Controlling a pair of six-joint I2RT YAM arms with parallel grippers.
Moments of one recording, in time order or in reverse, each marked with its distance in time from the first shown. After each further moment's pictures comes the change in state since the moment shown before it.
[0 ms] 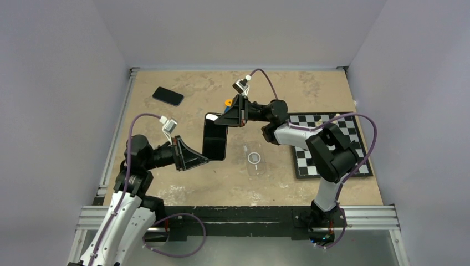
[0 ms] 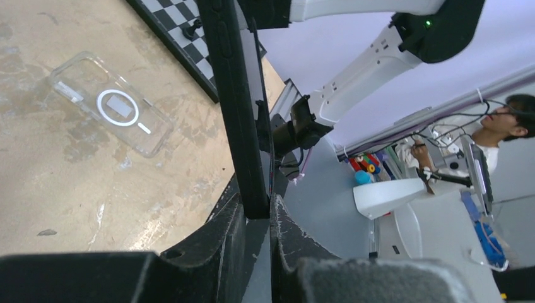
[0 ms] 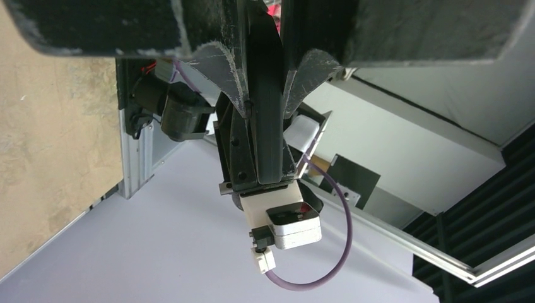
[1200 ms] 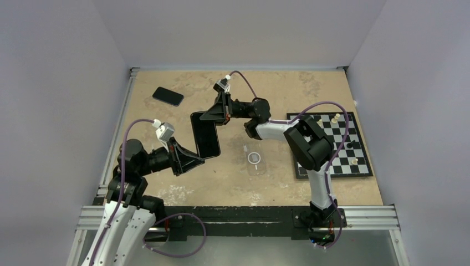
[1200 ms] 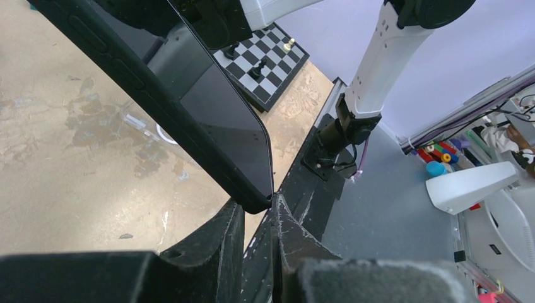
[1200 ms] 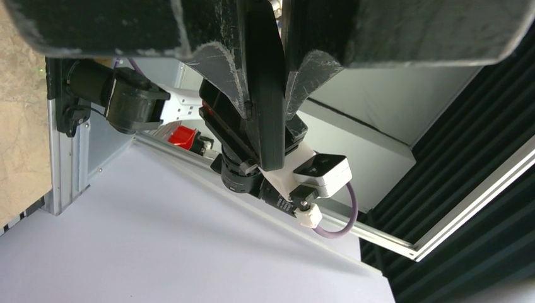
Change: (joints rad) left arm -0.009 -0.098 0.082 -0.183 -0.077 0.291; right arm 0.084 0.256 0.259 0.144 0.016 0.330
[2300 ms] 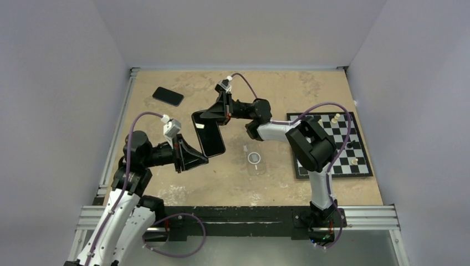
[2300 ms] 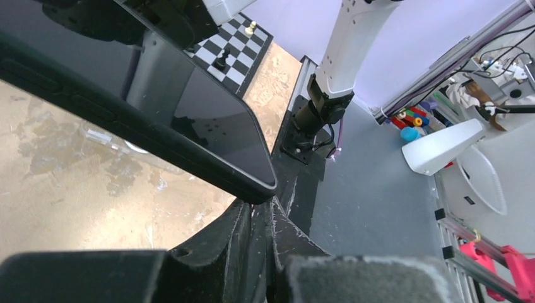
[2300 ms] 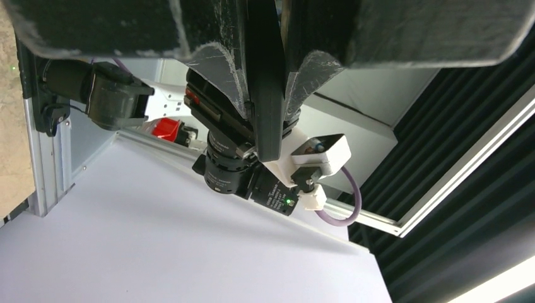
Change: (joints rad) left arm -0.006 0.115 -0.013 0.142 0.161 0.039; right arm 0.004 -0.029 -0.037 -0.020 0.040 0.045
